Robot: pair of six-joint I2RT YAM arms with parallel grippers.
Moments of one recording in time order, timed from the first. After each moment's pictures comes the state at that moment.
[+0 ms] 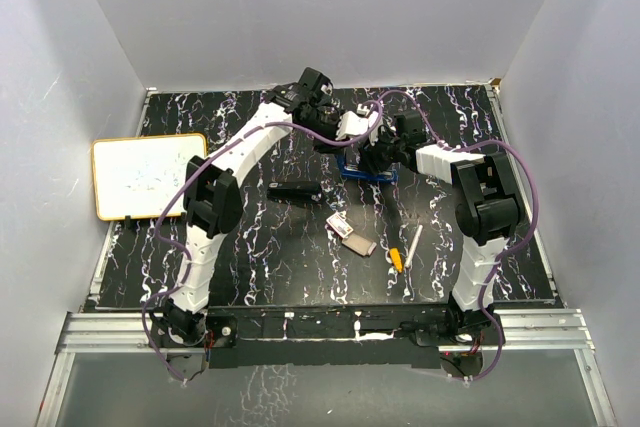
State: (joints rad) left arm -0.58 2.25 2.19 -0.96 0.67 1.15; right arm 0.23 1.96 1.20 0.00 -0.57 -0.47
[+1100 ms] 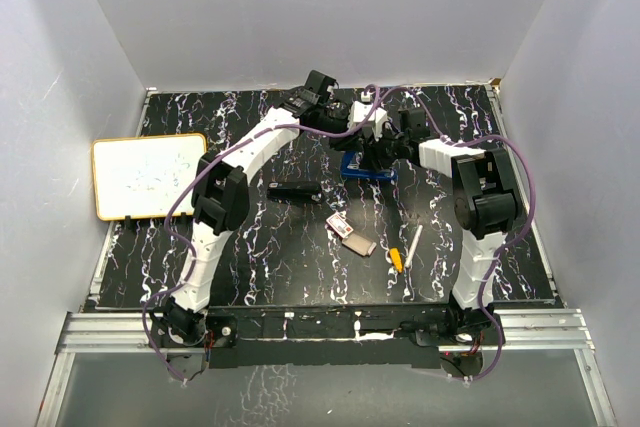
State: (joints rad) left arm -0.59 2.33 2.18 -0.69 0.80 0.89; right arm 0.19 2.01 1.27 -0.06 -0.64 -0.44
